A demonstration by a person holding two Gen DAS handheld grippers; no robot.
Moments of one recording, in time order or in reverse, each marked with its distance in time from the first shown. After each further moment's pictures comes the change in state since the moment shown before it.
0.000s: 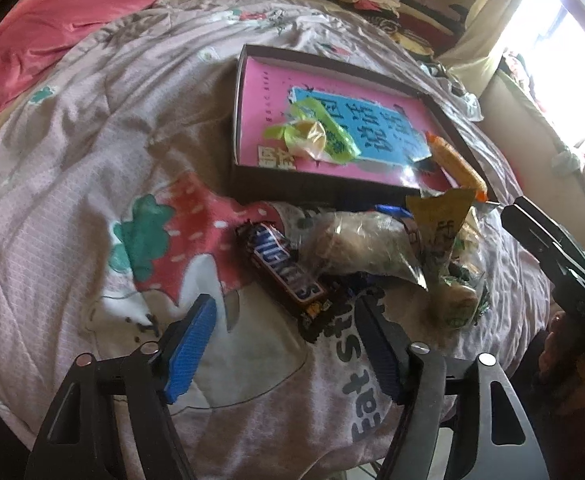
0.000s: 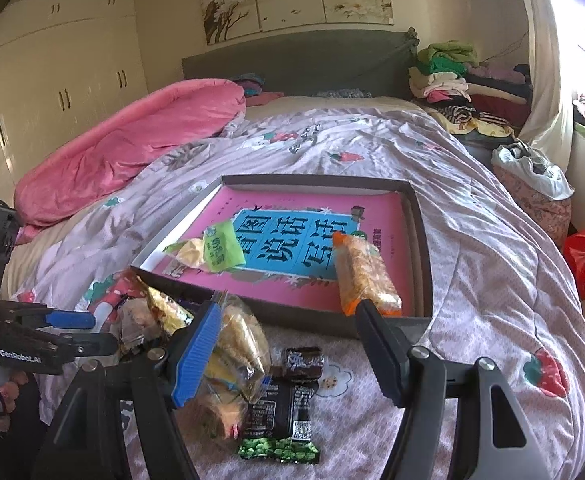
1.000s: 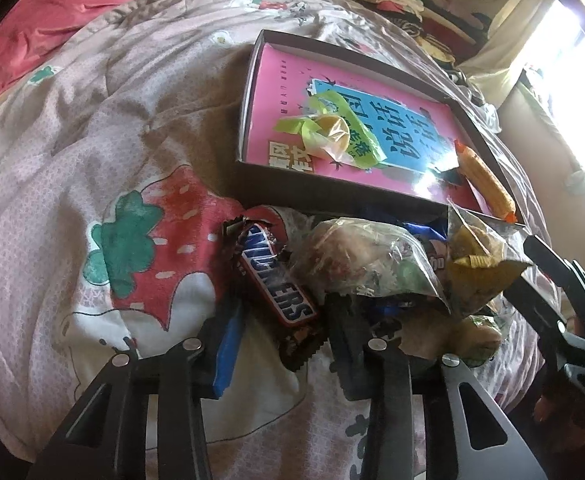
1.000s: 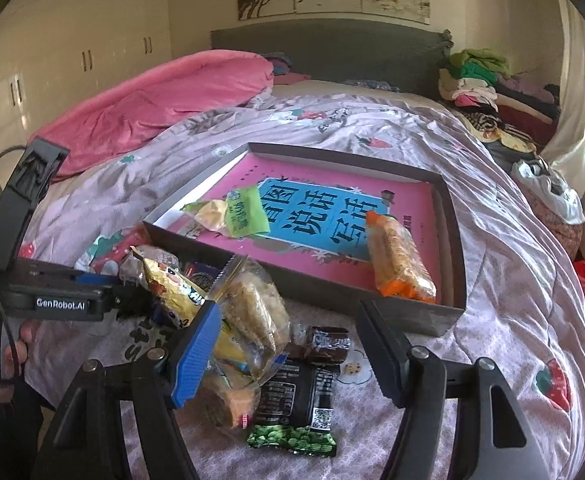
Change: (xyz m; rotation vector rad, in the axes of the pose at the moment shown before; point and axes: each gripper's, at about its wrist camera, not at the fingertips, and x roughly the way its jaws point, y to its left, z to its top) left arm 0.029 0.004 0.012 -0.069 0.004 0.024; right arm 0.018 0.025 -0.014 -0.134 0.066 0.028
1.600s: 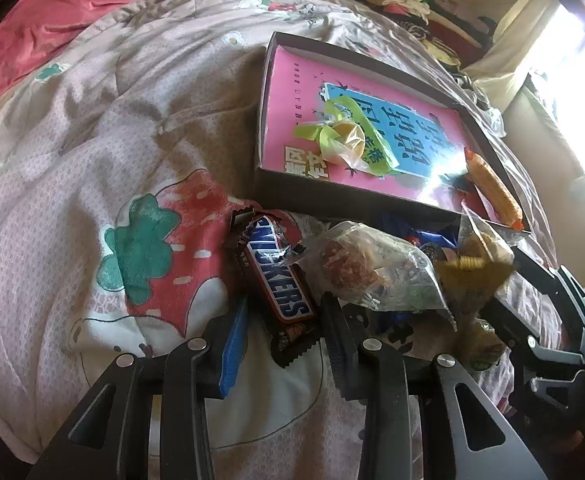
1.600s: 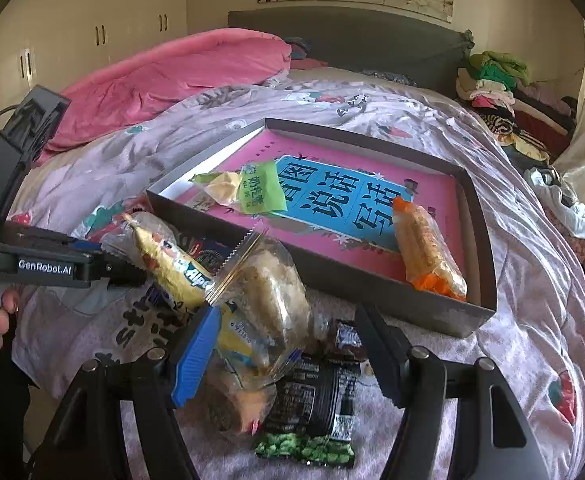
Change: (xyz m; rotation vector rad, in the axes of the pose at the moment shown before) left arm 0.000 0.010 0.001 -0.014 -0.006 0.012; right arm 0.024 0.010 -0.004 -0.046 0.046 0.005
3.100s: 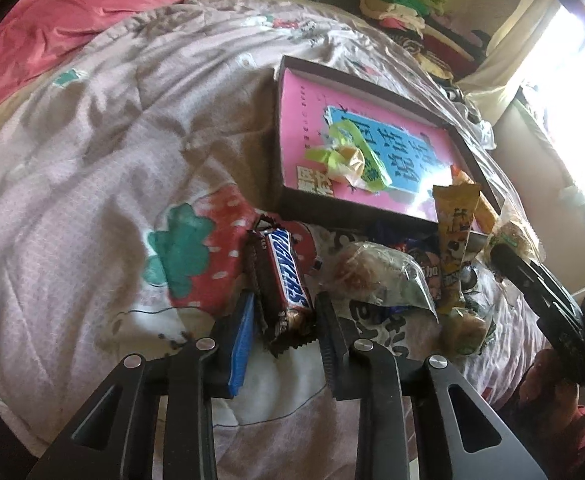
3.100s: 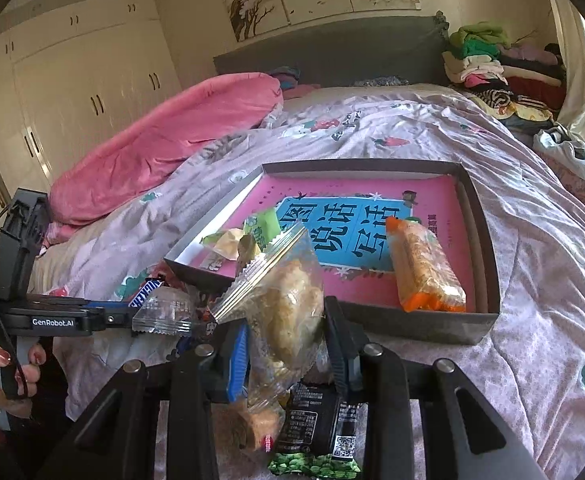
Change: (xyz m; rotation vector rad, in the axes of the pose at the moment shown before) left arm -0.033 0.016 -0.002 -0.014 -0.040 -0.040; right arm -0.023 -0.034 0.006 0.203 -0.121 0.150
